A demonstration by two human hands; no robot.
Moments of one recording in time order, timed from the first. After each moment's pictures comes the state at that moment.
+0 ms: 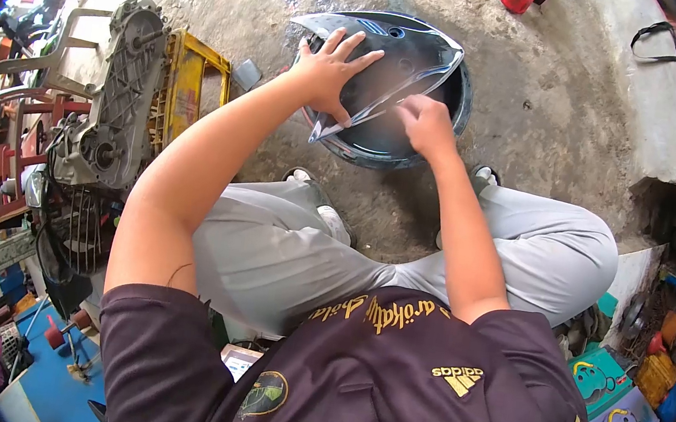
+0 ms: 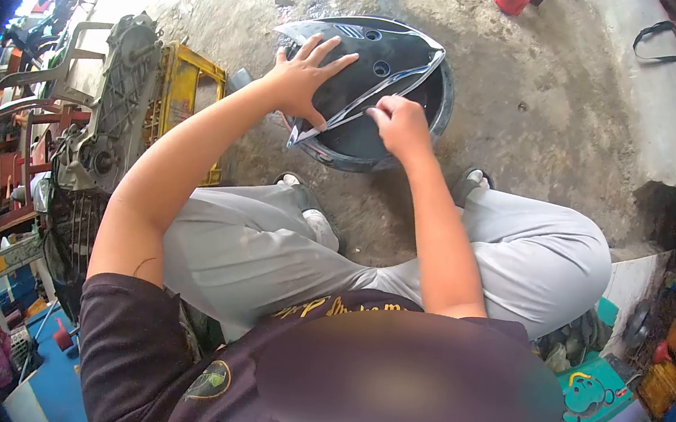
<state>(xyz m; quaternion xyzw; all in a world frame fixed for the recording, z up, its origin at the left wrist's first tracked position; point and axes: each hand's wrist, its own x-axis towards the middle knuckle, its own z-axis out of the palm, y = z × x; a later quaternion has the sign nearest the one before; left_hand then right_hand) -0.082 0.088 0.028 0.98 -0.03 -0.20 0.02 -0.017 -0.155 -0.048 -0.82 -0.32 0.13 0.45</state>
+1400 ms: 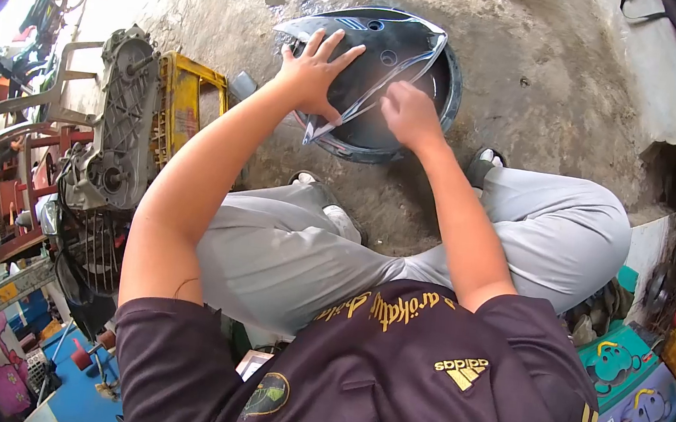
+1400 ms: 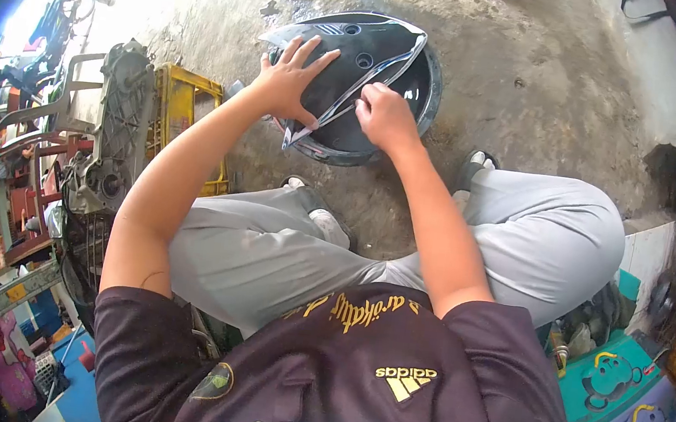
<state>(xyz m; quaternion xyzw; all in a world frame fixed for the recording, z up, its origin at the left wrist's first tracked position) -0.078 0.082 0.032 0.98 -0.02 -0.21 -0.01 -0.022 -0.153 -0.051 -0.84 -0.36 0.06 0.41</state>
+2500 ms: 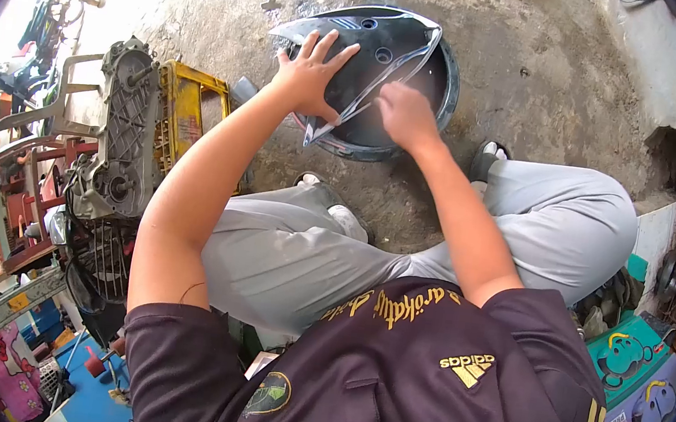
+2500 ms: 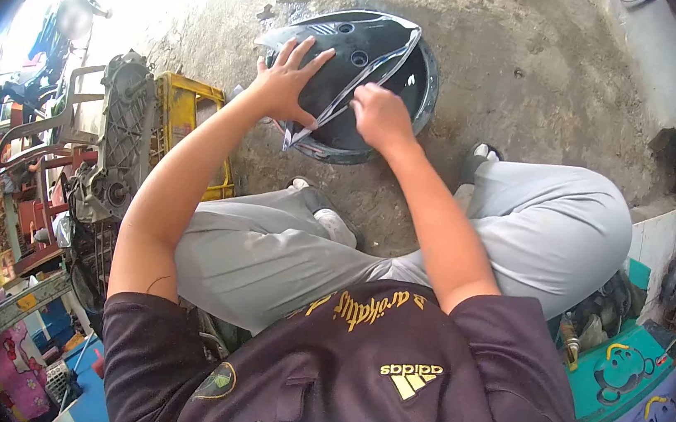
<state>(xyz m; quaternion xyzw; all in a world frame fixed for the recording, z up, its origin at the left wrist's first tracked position) -0.079 0.081 0.031 0.98 -0.01 -0.20 -0.01 -0.033 -0.148 -0.057 -0.85 -0.36 0.05 0.38</state>
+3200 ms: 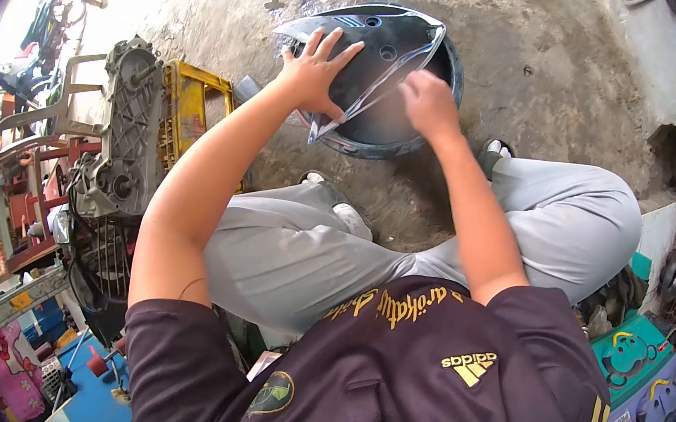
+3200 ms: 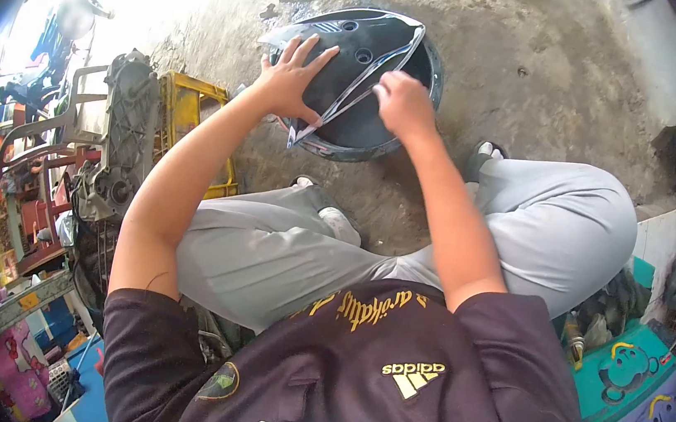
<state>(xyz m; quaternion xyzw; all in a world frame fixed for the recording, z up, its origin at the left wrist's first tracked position) -0.082 0.083 0.028 0.98 -0.02 -0.21 -0.01 -0.015 -0.163 -0.049 -0.86 -0.30 0.03 0.41</state>
